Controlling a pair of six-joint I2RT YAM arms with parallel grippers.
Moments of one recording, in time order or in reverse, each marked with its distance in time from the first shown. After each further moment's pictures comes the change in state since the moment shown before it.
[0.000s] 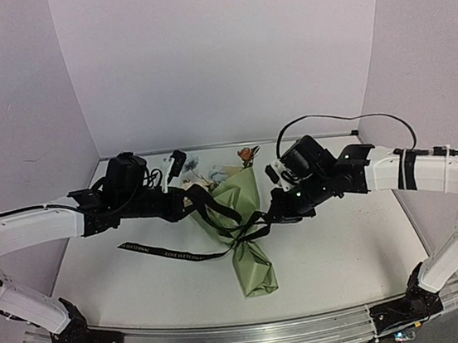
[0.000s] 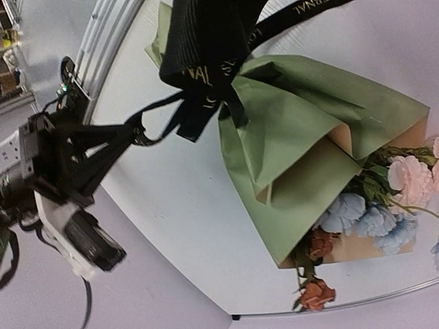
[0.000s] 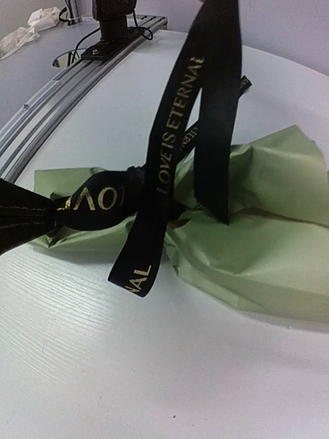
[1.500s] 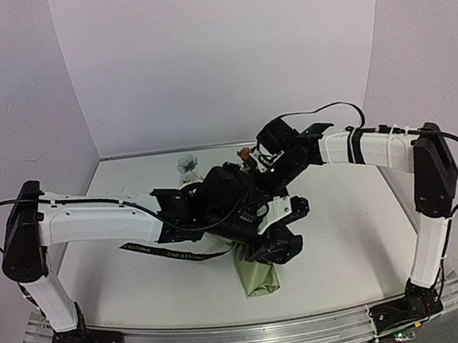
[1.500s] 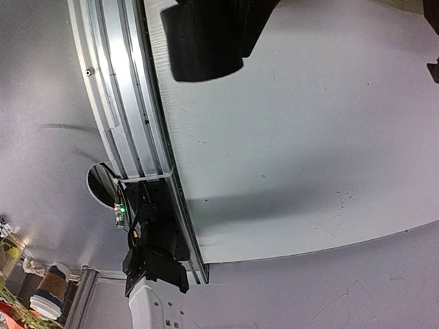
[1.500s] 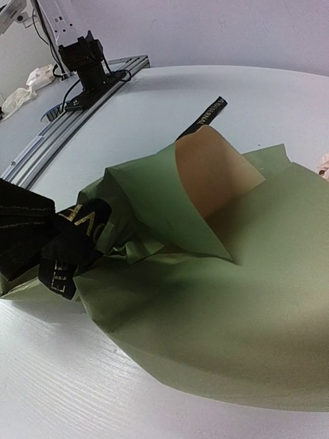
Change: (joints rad) left arm -0.430 0.433 0.459 -0.090 0.101 0.644; right arm -0.131 0.370 0.392 -0.115 -0.269 0.048
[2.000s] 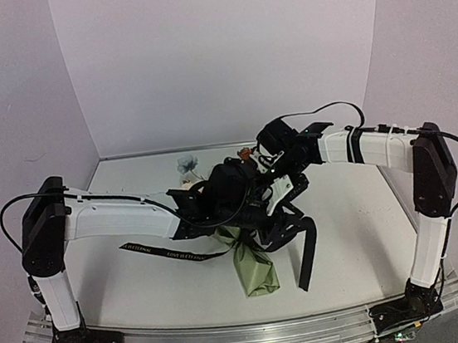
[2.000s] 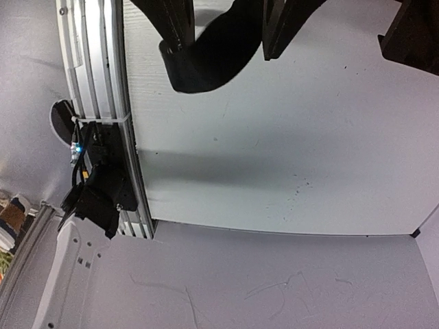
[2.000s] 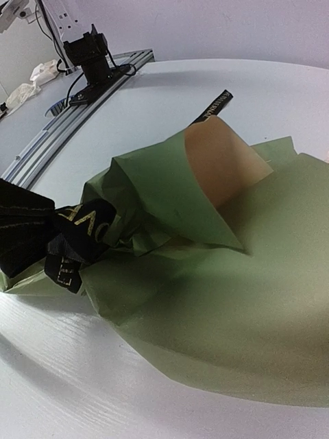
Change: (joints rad) left arm 0.049 0.111 0.032 0.251 -0.046 -0.190; right arm -0.003 0.007 0.014 -0.039 0.000 -0.022
